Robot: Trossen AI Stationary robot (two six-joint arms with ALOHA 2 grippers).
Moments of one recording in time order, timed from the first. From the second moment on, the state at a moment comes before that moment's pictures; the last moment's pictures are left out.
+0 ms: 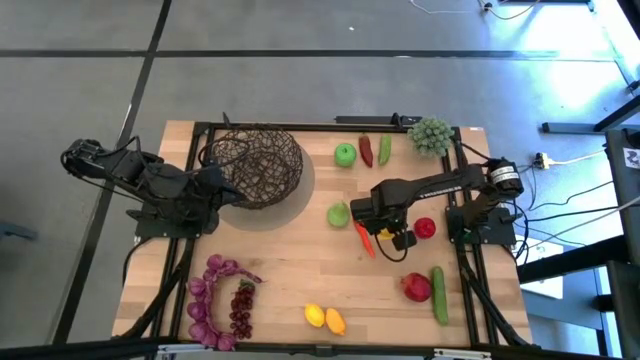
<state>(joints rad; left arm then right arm) -0.37 0.77 1.07 -0.79 -0.45 -0.39 0.09 1.74 1.27 -1.33 -0.04 -0.23</state>
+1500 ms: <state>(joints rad) -0.37 0.77 1.07 -0.79 -0.73 -0.28 -0.23 2.02 1.88 -0.45 -0.09 -0.17</state>
